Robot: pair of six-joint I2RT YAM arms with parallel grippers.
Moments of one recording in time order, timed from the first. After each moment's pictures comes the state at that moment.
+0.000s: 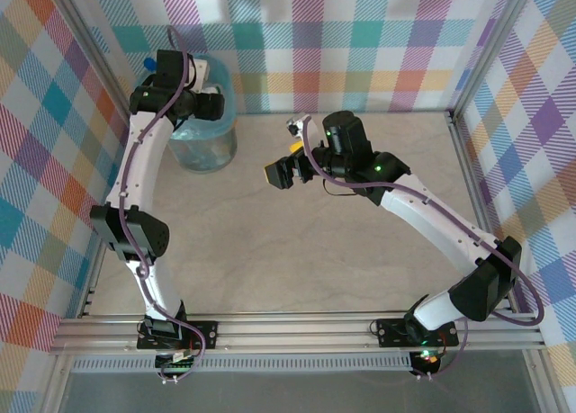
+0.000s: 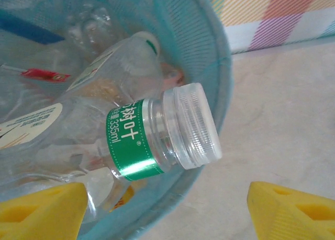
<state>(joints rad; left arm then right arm) -0.13 1.90 2.19 -1.01 -0.05 0.07 0.73 1.48 1.50 -0.46 -0.33 0.14</state>
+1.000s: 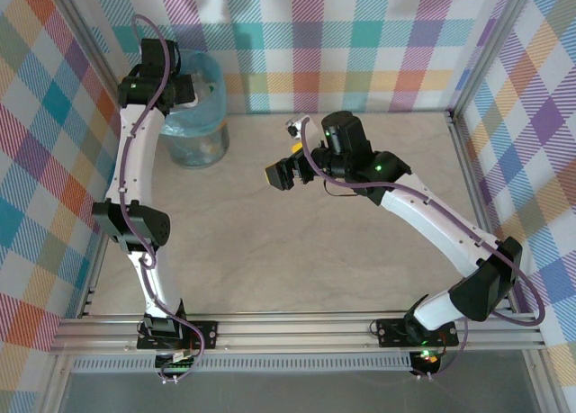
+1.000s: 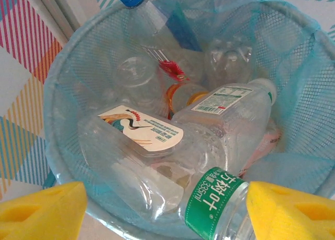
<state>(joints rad) -0.07 1.98 2.36 -1.05 -0.36 -0.17 0.74 1.48 1.52 -0.51 -0.30 0.12</state>
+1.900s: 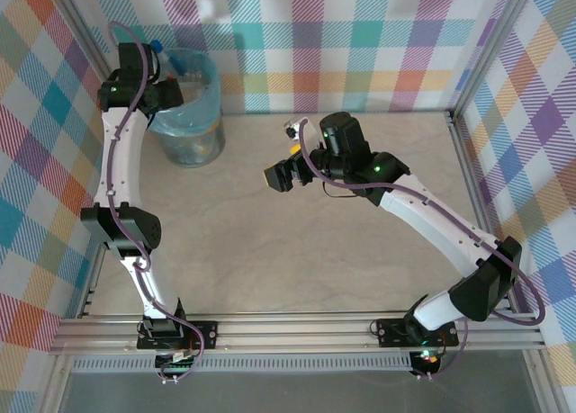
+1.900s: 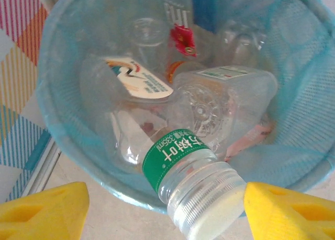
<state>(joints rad) 0.05 1.93 2.29 -1.07 -0.17 -0.22 0.75 1.48 1.52 -0.51 -0.30 0.12</state>
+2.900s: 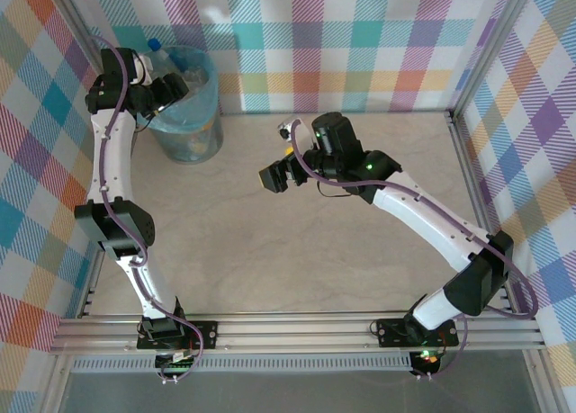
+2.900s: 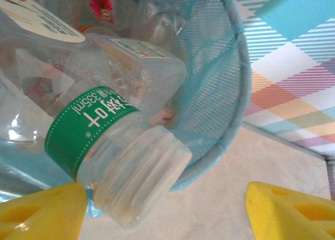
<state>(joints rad) 0.12 1.94 2.23 -0.96 0.32 -0.42 0.76 1.52 1.55 -0.52 -0.27 0.12</state>
